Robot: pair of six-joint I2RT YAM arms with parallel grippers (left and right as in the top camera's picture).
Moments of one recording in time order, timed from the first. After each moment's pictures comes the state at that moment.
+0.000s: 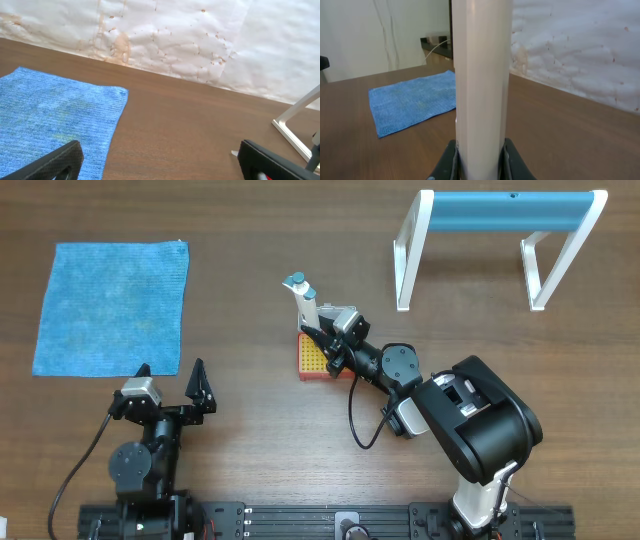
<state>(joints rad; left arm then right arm) 0.11 0.01 0.01 -0.07 0.11 -0.25 0.50 1.95 0.47 1.52 -0.44 0.05</state>
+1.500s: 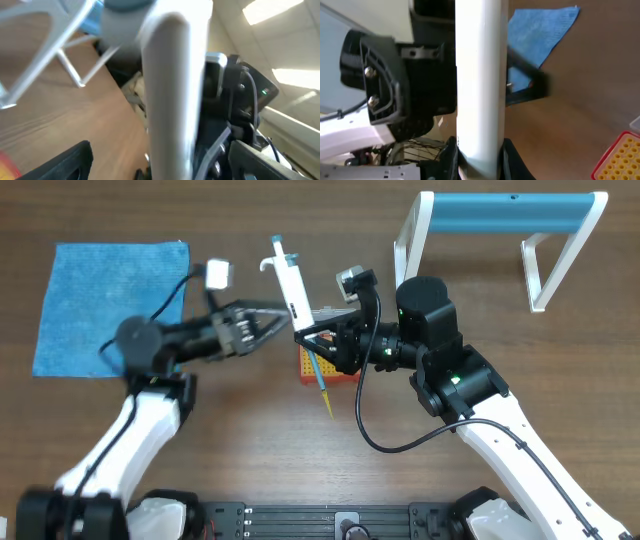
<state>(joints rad) -0.10 1.34 0.59 1.03 1.20 -1.30 0.48 1.23 0.97 -0.16 -0.79 0.54</state>
